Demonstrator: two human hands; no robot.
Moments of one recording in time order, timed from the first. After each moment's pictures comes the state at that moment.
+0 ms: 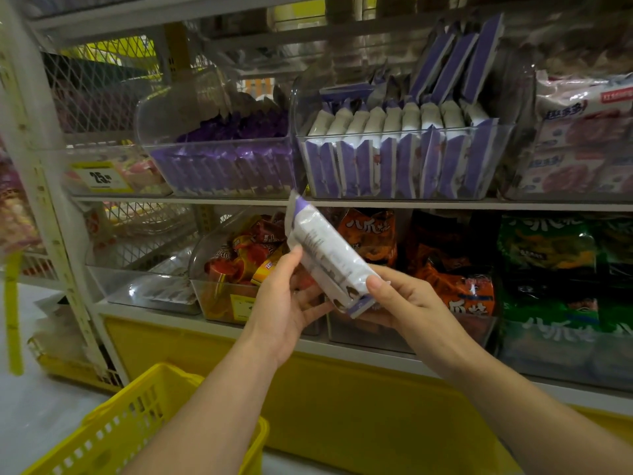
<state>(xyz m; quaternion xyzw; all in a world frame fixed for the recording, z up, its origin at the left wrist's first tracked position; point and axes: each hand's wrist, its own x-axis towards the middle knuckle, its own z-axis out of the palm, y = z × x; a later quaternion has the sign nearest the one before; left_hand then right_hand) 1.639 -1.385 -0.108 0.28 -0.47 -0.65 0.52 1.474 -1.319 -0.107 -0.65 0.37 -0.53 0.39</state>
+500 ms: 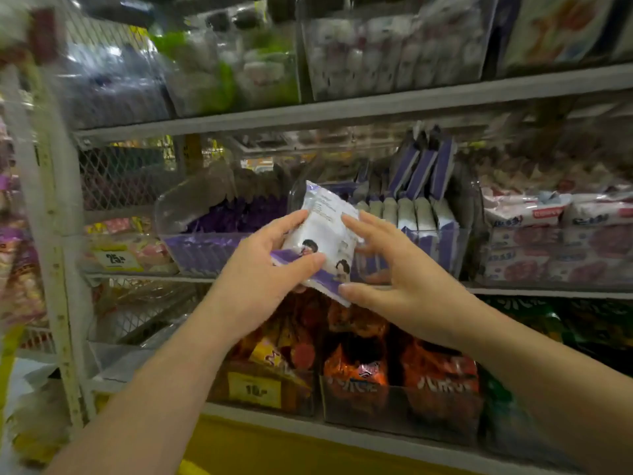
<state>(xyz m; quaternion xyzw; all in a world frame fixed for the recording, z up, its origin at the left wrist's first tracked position) 1.662 -1.380 0.033 0.28 -0.75 -0.31 0.51 1.464 -1.320 0.031 -0.78 0.47 -0.41 0.07</state>
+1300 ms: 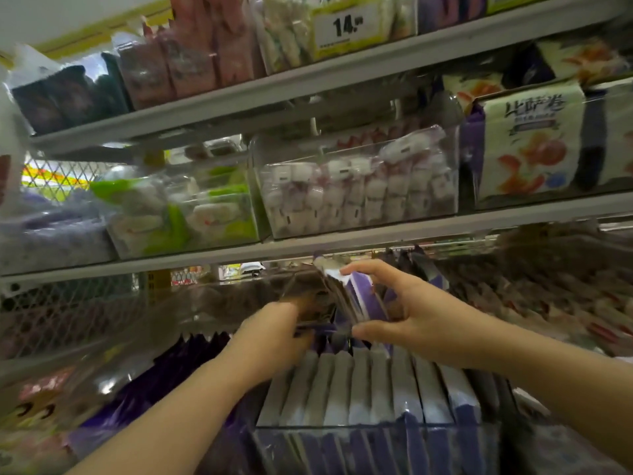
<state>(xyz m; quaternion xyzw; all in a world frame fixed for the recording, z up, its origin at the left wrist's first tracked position) 1.576 -1.525 0.139 0.37 -0.88 0.06 0.30 1.376 -1.420 0.150 -0.80 0.42 -0.42 0.06</state>
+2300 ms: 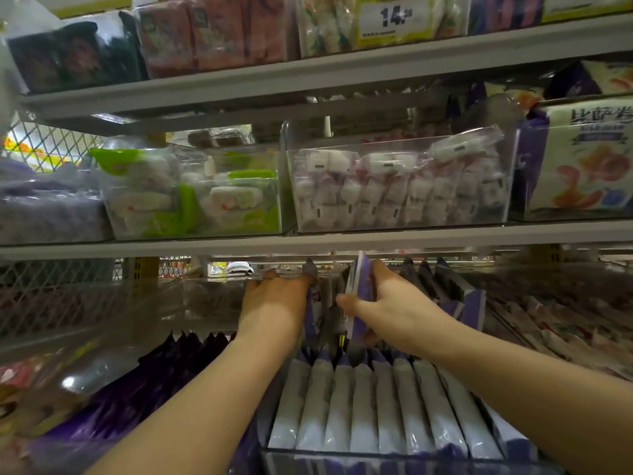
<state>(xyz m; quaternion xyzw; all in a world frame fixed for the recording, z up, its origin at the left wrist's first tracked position) 1.566 -1.577 0.161 0.52 -0.79 0.16 0.29 1.421 -1.482 0.159 -0.68 0.58 -0.46 0.00</state>
